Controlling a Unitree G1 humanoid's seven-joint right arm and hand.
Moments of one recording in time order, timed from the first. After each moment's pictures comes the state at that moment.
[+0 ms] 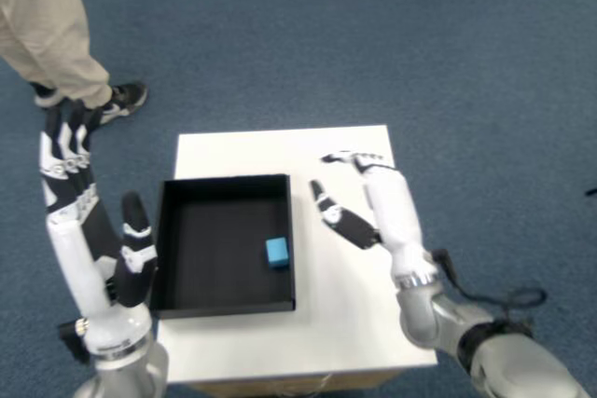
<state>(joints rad) -0.65 -0.26 1.49 1.35 0.32 -0.95 -1.12</state>
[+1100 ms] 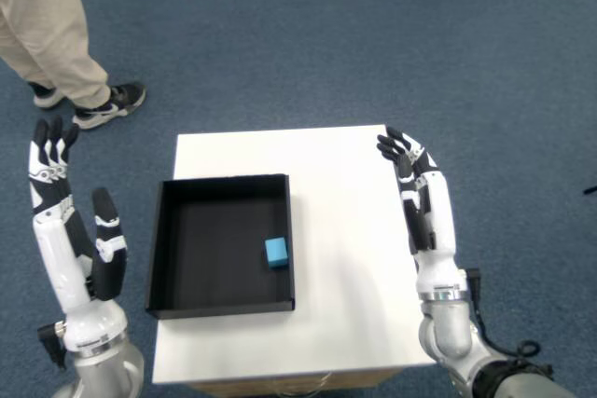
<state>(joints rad) -0.50 -0.33 1.28 1.15 0.82 -1.32 -0.61</state>
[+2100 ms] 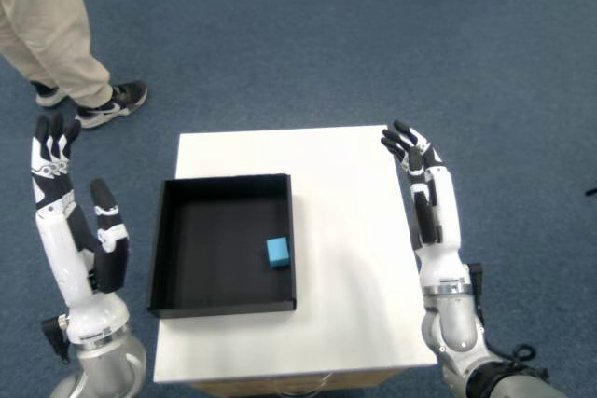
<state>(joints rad) -0.49 -0.31 1.21 1.16 1.03 -1.32 -0.34</state>
